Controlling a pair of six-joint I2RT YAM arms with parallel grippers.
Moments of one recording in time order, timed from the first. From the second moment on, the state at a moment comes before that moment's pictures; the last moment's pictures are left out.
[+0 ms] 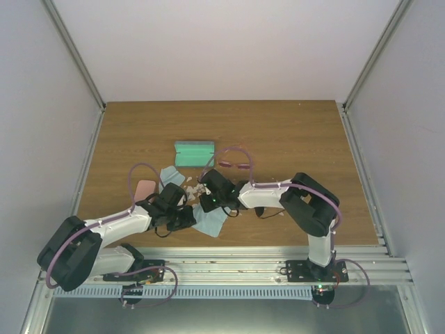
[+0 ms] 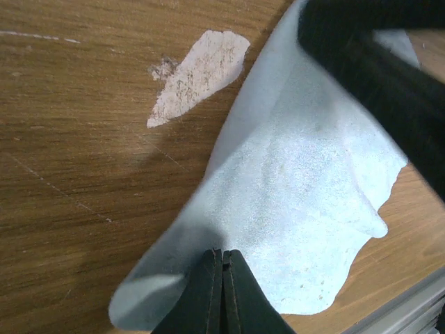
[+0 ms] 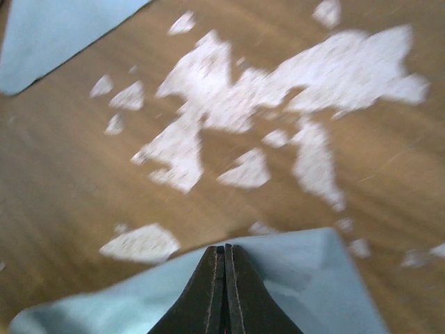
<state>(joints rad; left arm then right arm) -0.60 1.22 0.42 -0.28 0.32 -0.84 0.97 1.92 1.07 -0.08 -0.10 0.46</state>
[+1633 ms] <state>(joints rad) -0.54 1.19 0.58 -0.32 0.23 -0.81 1.13 1.60 0.77 -0.29 -0.11 0.67</state>
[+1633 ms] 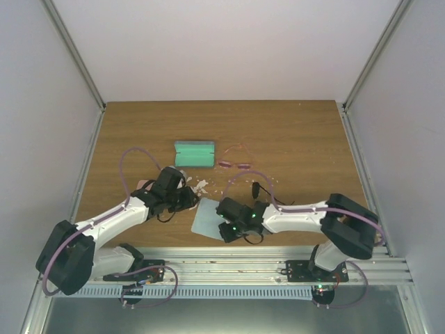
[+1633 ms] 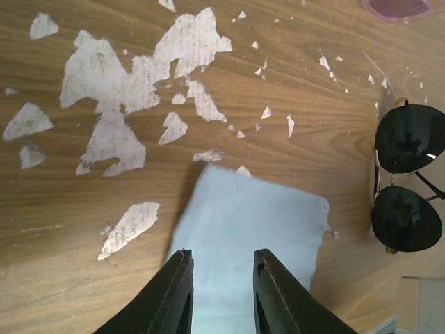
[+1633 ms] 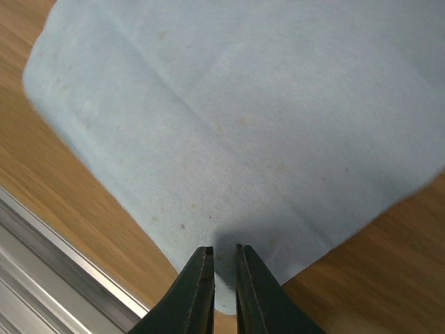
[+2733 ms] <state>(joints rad) -0.59 1.43 0.69 -0.28 0.28 -0.68 0.91 1.53 0.78 -0.40 0.15 0.58</state>
